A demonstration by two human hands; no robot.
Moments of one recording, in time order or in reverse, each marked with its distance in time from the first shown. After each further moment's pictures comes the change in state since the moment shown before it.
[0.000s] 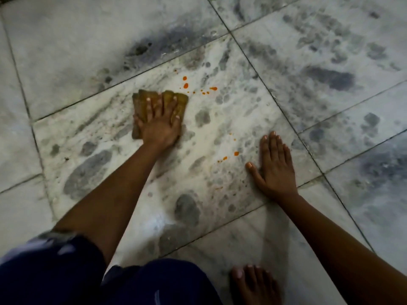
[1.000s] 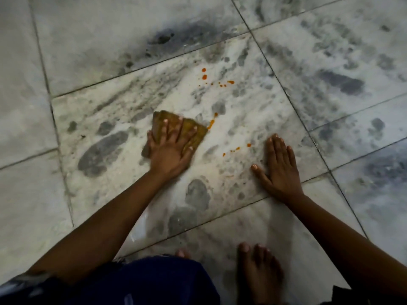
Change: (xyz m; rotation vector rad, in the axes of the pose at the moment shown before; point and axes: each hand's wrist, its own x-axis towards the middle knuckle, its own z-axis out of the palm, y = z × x) left_hand -0.095 -0.040 0.028 0.050 0.071 0.218; right_hand -0.019 -0.010 -0.002 -0.003 -0.055 -0.098
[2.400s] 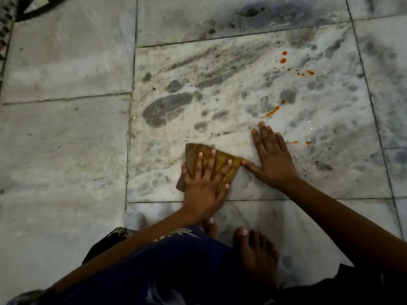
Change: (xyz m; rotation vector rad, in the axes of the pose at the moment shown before) left_hand -0.156 0.033 0.037 0.002 0.034 -0.212; right_hand 0.029 -0.106 0.024 -0.097 -0.142 -0.487
